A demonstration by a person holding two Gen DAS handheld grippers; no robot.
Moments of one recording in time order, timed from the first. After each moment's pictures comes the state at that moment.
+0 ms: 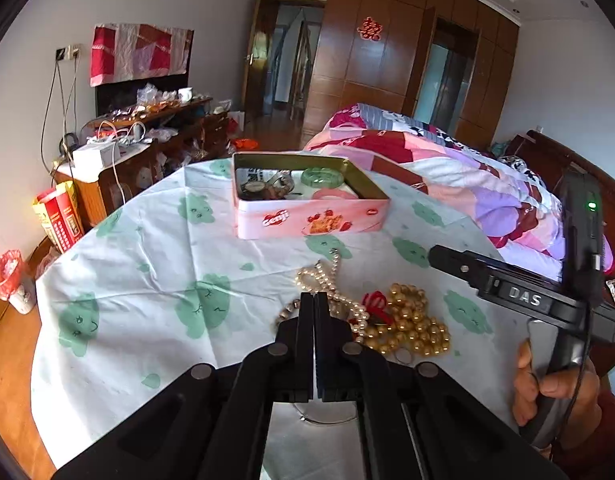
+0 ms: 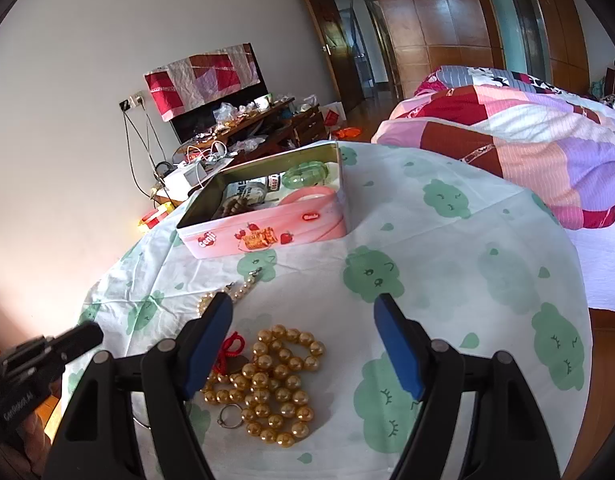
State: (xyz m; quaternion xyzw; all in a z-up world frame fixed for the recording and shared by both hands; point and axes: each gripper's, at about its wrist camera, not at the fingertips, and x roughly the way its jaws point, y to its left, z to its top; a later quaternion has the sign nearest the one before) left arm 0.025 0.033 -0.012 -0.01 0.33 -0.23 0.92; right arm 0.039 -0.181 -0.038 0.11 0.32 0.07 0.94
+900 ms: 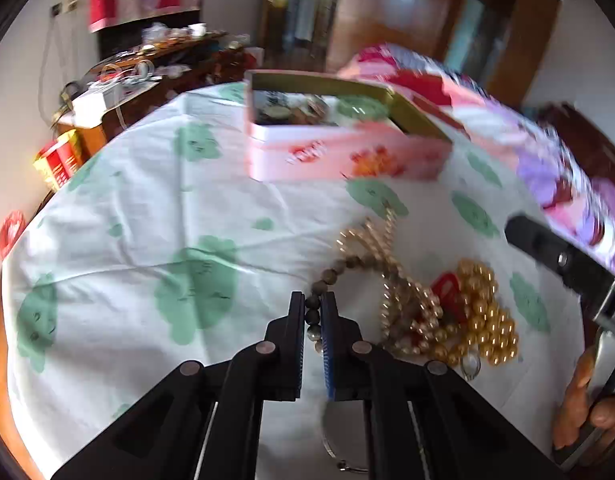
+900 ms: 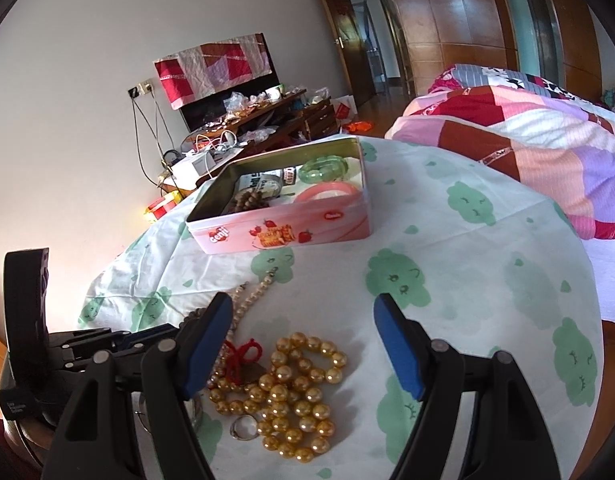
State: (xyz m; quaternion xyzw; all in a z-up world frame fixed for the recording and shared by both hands) left arm 0.081 0.029 -0.054 -0.01 0.43 -0.19 0.88; right arm 0.052 -0.167 -0.036 0.10 0.34 0.08 0.93
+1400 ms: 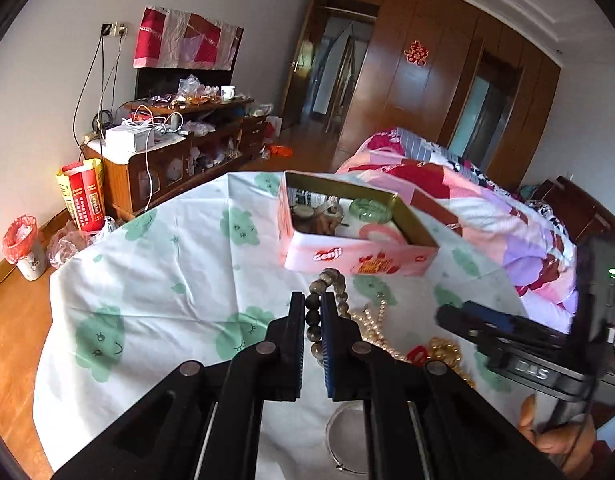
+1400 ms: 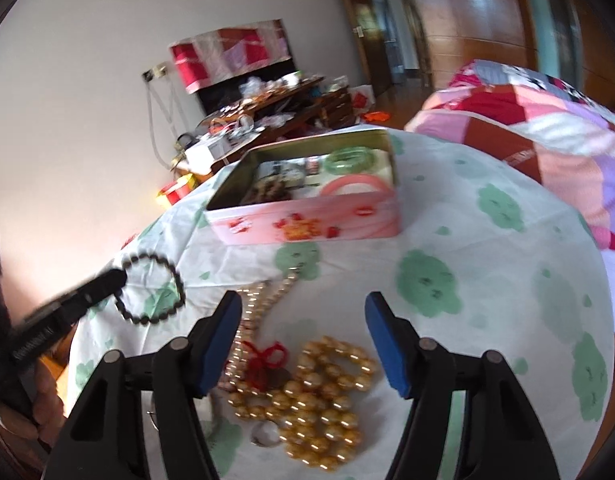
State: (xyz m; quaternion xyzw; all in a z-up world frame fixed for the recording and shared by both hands) left arm 0.059 0.062 -0.001 -0.08 0.32 -0.18 0.93; right arm 0.067 -0.146 -0.036 0.08 0.36 0.12 0.92
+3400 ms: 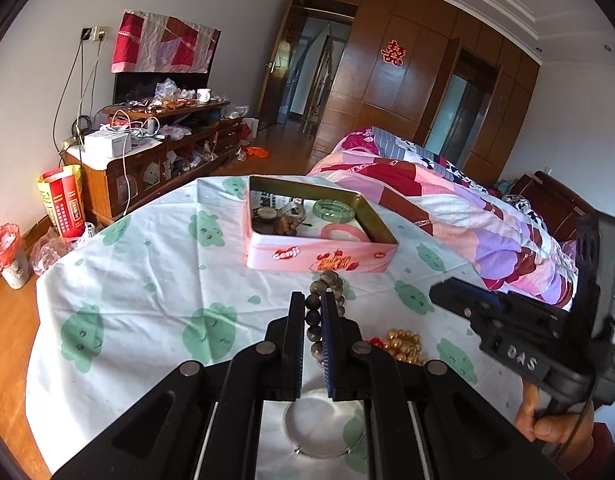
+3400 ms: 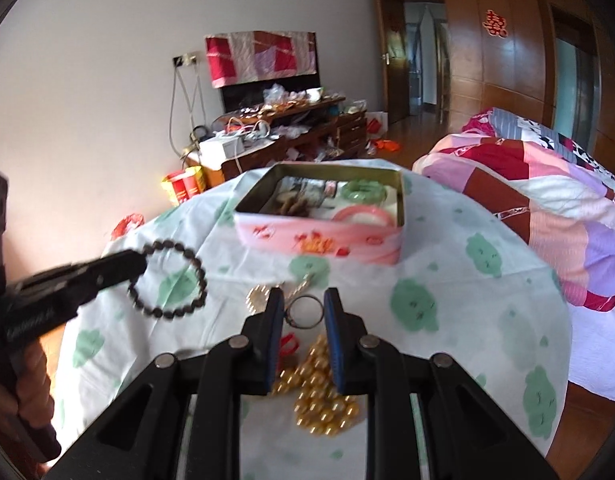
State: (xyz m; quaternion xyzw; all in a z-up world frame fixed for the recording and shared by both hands) left arm 0.043 0.045 0.009 -0.08 0.31 -0.22 0.92; right arm 0.039 -0.137 -0.006 0.00 0.32 0.12 0.94
